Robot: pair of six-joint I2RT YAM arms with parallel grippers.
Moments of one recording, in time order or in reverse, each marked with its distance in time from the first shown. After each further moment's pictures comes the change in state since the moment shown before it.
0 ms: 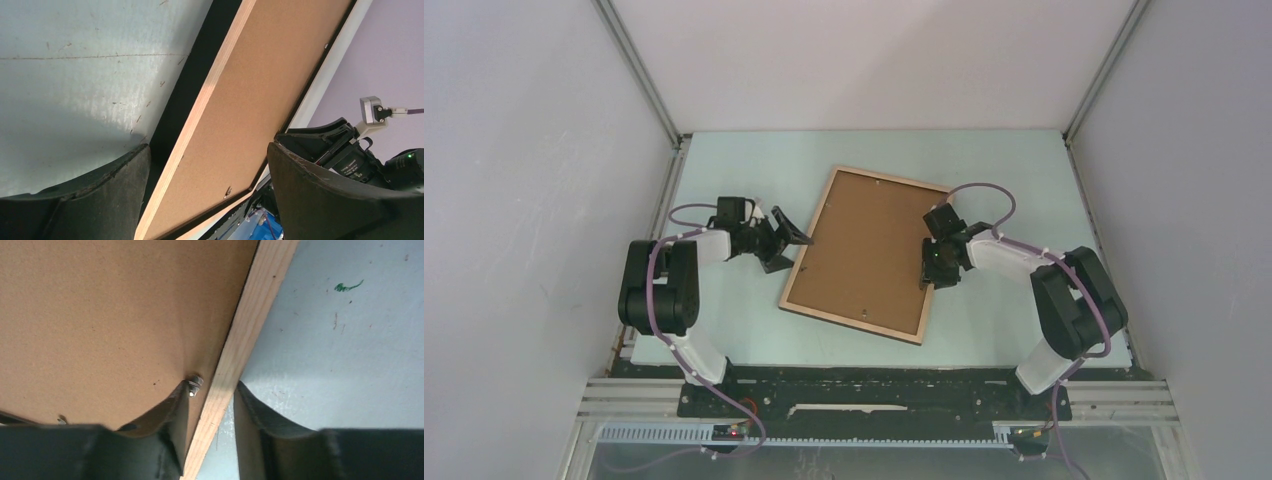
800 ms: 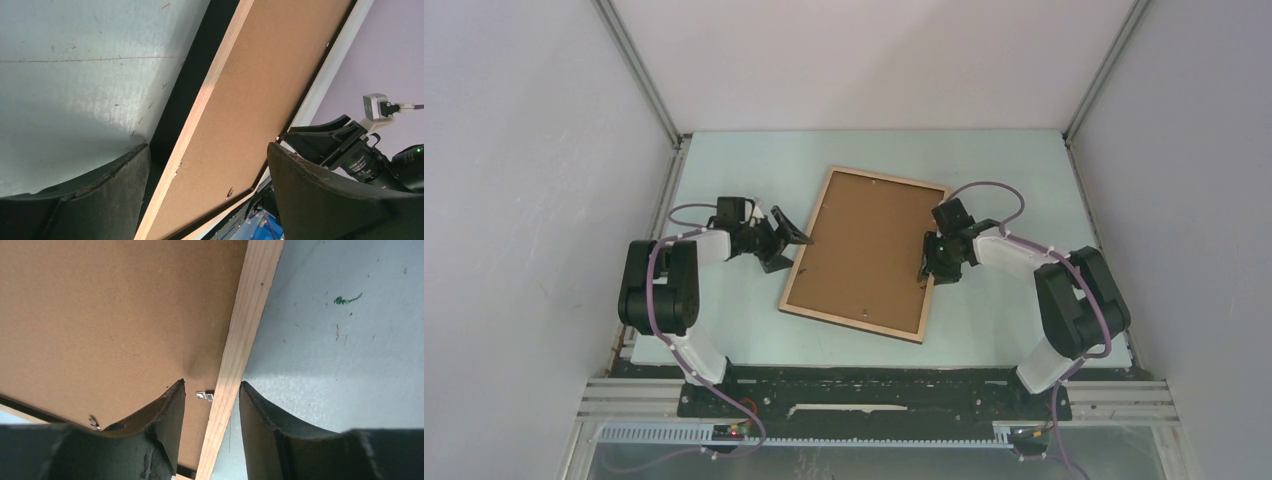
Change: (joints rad) left arm 0.002 0.000 -0.001 0.008 -0.009 0.000; right arm -0.064 -0.009 0.005 0.018 -0.066 0.050
